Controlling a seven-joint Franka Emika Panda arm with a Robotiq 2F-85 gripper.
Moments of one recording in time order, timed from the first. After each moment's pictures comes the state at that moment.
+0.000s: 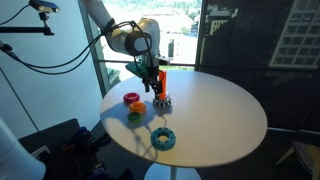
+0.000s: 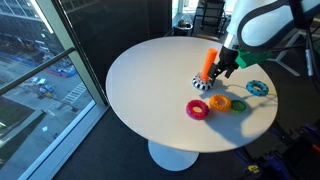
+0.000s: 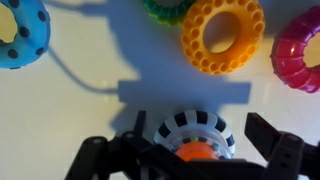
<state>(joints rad) 0.08 0.26 0.00 -2.27 0.00 2.53 0.17</state>
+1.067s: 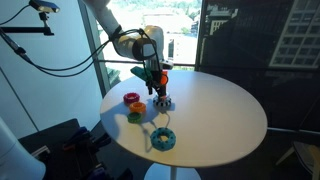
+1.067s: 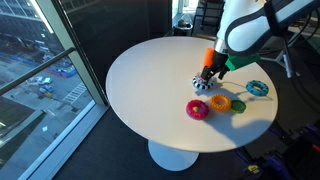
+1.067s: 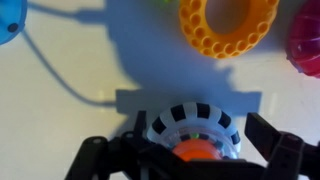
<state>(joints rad) 0.09 0.38 0.00 -2.17 -0.01 2.53 0.17</state>
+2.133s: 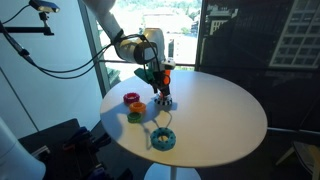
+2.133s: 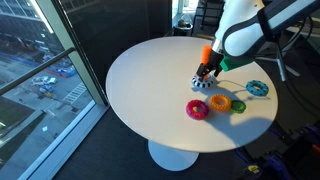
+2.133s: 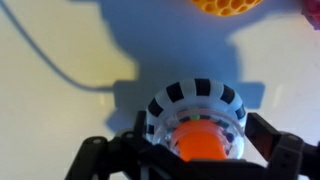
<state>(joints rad) 0.11 0.42 -0.02 -2.16 -0.01 2.66 0.21</state>
